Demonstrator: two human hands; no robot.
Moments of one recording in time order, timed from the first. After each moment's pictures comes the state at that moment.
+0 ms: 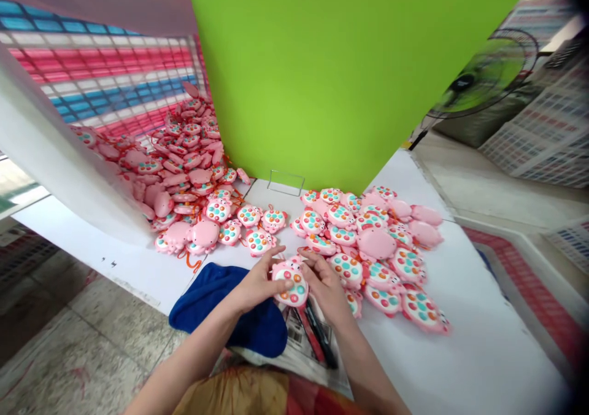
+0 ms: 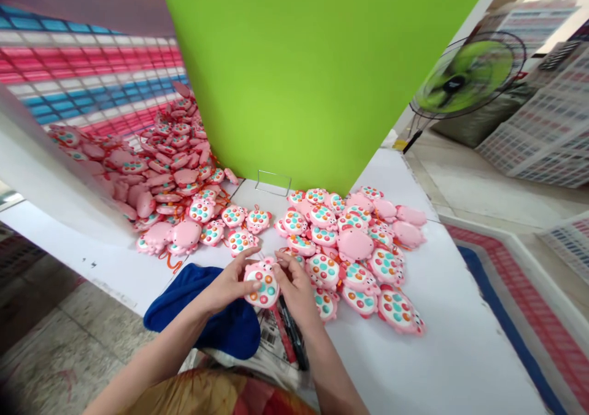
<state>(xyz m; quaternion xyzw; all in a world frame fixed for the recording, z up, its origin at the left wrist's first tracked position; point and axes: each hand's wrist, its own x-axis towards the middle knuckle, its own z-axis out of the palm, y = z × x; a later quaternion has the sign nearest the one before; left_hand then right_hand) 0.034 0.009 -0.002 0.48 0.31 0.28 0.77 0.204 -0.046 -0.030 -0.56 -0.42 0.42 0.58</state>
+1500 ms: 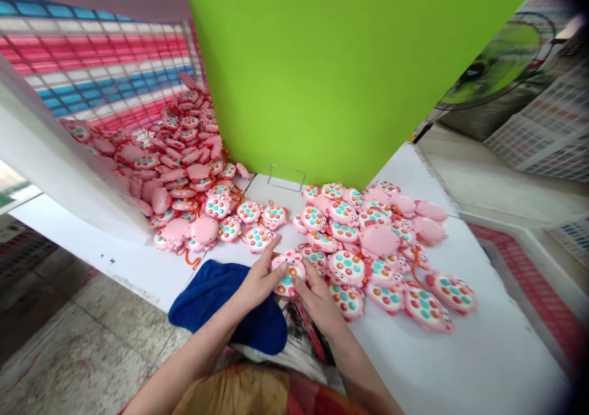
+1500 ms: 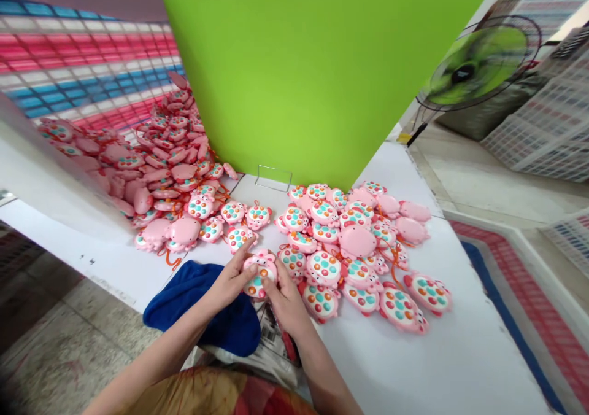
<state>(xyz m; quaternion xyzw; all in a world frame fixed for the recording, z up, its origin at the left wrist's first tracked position) 0.041 0.011 -0.013 0.60 0.33 0.33 0.65 0.184 -0.060 -0.033 -0.54 -0.41 0.51 0.52</state>
